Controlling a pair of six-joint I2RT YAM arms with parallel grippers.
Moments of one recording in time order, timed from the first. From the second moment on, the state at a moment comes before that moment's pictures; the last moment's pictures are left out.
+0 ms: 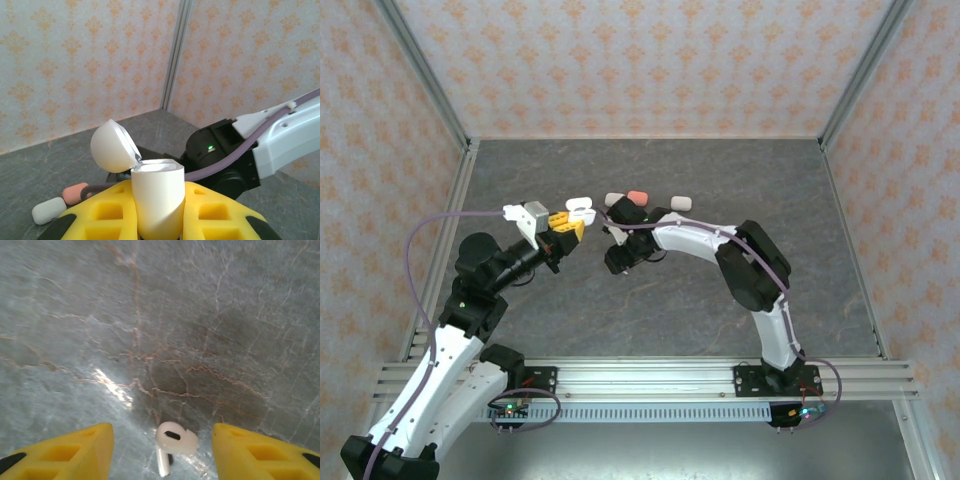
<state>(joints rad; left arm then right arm) -0.28 0.64 0.63 0.01 0.49 -0.17 0.82 2.08 1.51 -0.64 -0.19 0.18</state>
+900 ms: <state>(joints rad) -0.28 0.64 0.63 0.01 0.47 -0.18 0.83 1.99 1.39 -0.60 -0.15 0.19</state>
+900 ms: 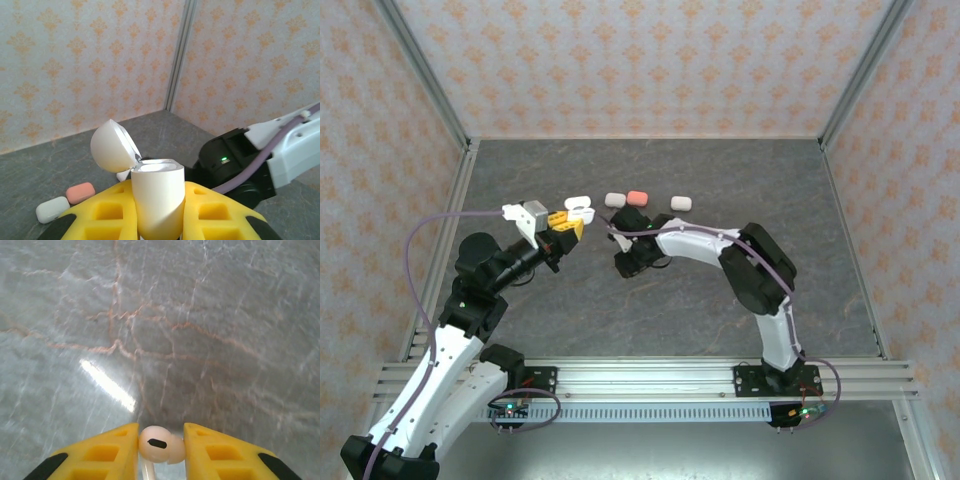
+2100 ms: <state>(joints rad) -0.32 0.76 0.58 0.30 0.42 -0.25 0.97 1.37 1.18 0.25 0.00 0.47</state>
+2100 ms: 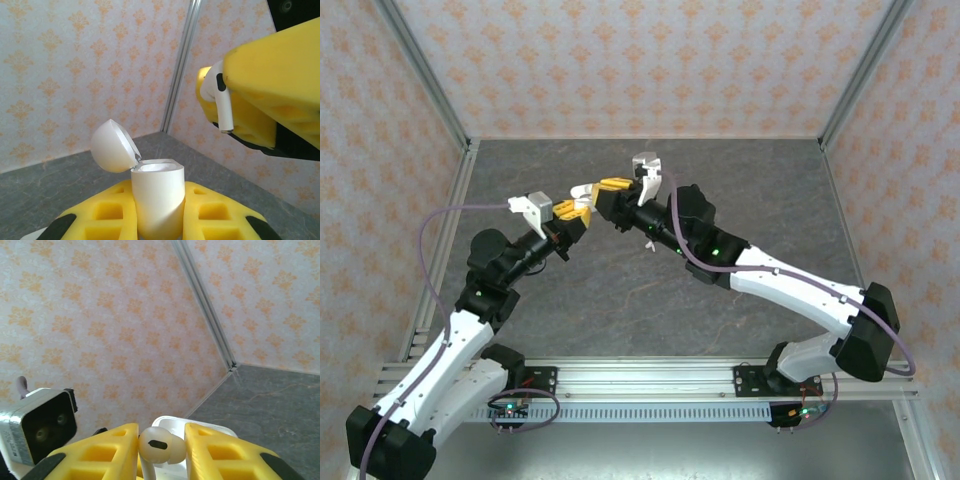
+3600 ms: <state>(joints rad) -0.35 0.79 0.58 0.31 0.42 -0.25 0.97 1.42 1.21 0.19 0.00 0.50</state>
